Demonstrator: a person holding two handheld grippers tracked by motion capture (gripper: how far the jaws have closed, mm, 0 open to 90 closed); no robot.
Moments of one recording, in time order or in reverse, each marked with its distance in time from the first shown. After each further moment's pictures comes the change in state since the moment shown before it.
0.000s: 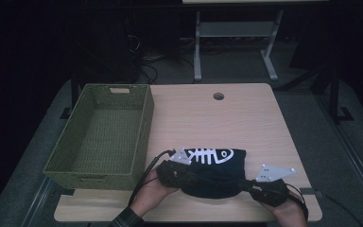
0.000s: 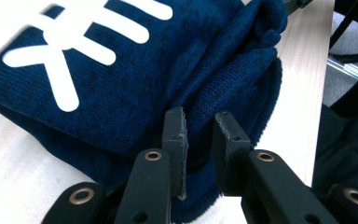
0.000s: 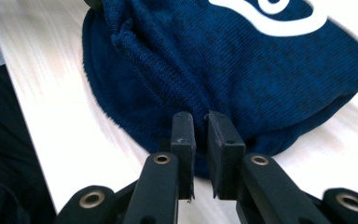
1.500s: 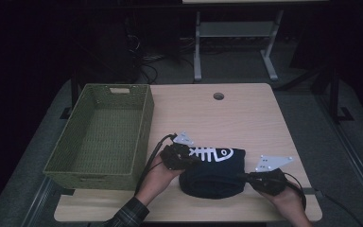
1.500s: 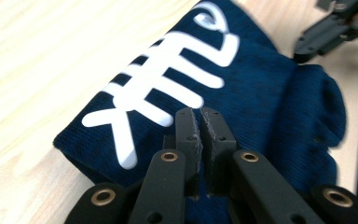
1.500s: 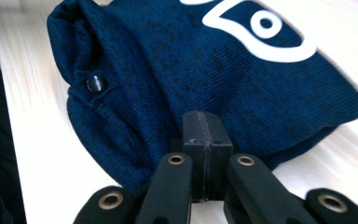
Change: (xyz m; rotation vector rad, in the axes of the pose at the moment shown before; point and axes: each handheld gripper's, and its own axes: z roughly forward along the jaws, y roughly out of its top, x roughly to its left) left arm 0.030 0.036 0.005 -0.042 0.078 -0.072; right arm -0.026 0.013 0.009 -0.012 0.063 -0.041
